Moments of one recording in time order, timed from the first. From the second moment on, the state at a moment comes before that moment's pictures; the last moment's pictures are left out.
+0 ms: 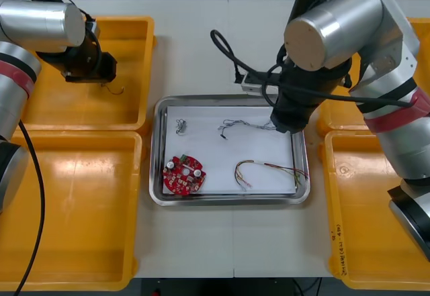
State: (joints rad) right arm -0.86 -0.39 0.33 -1.59 -0.59 1.91 2.13; left arm -1.02 0.51 -0.11 -0.79 0.50 1.21 -1.49
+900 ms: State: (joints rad) right arm -0.76 -0.64 -0.10 -1.85 -0.69 1.92 1.87; left arm -0.96 0.51 -0.01 -1.23 0.45 1.66 -1.49
